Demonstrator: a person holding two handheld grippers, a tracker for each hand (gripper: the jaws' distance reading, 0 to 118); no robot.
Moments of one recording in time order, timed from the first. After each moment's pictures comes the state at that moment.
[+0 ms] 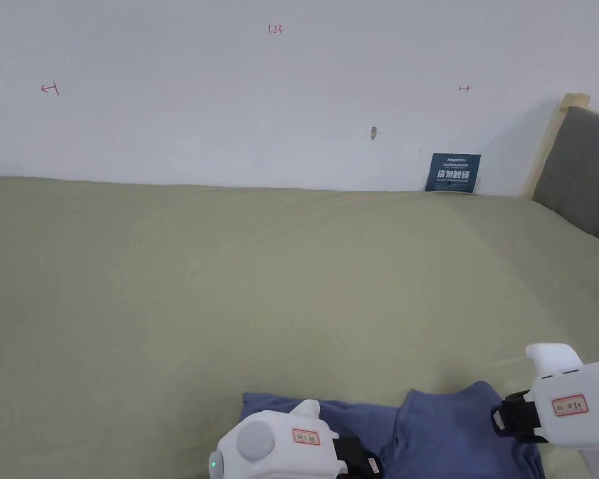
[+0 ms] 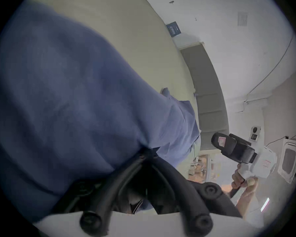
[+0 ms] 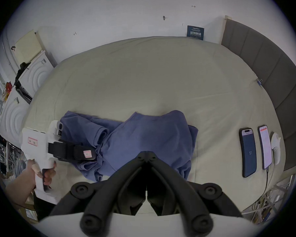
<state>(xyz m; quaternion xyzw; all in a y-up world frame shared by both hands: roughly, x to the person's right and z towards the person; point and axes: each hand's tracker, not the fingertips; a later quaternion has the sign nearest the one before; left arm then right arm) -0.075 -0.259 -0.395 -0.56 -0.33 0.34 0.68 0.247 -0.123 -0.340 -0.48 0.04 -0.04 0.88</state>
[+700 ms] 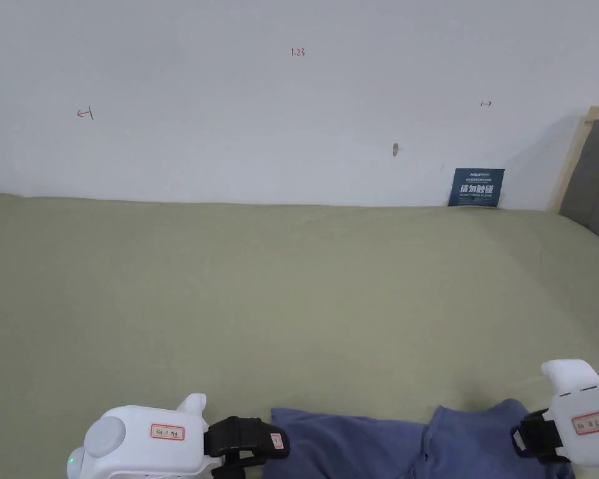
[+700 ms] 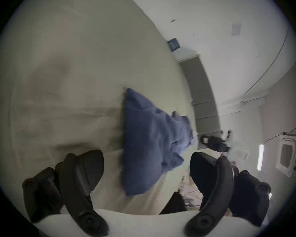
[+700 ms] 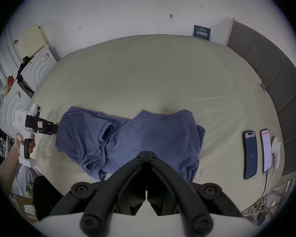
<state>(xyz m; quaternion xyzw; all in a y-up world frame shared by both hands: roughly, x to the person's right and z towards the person) -0.253 -0.241 -0.413 -0.51 -0.35 0.36 0.70 0.231 -0.117 -0.340 -0.49 0.05 -0.02 0.87</state>
